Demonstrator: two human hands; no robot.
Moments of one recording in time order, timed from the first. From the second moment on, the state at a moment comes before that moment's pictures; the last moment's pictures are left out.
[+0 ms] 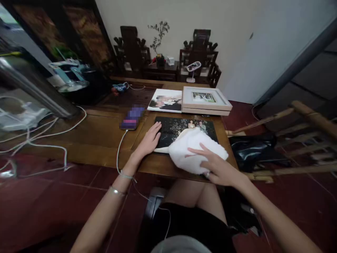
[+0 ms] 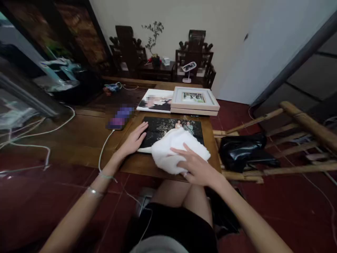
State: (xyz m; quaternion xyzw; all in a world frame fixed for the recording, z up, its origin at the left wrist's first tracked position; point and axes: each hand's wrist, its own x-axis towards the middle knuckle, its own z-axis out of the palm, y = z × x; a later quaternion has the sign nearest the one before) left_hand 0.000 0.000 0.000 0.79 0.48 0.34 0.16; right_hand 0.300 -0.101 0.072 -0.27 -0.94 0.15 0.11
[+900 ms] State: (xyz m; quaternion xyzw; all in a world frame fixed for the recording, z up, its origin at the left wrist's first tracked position) left_hand 0.004 -0.014 0.017 0.72 0.47 0.45 0.24; right_hand 0.230 -0.084 0.078 -0.20 -0.97 0.12 0.06
